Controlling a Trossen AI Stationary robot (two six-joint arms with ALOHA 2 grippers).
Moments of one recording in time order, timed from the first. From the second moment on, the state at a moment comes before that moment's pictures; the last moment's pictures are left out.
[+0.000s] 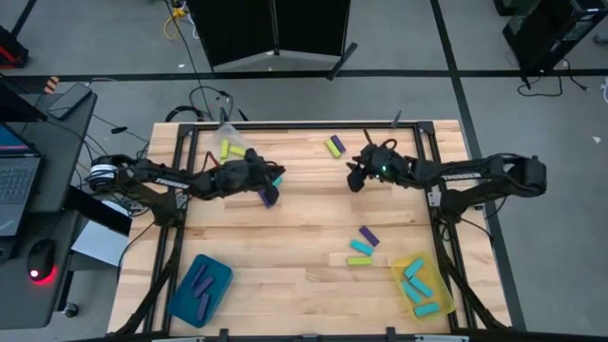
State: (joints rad) left arm 0.21 1.39 0.47 0.64 -0.27 -0.15; right arm -0.34 1.25 0.49 0.17 0.30 0.37
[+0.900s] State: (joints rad) left arm 0.22 1.39 0.45 0.76 -0.21 -0.01; right arm -0.52 1.57 0.87 -0.17 -0.05 0.16
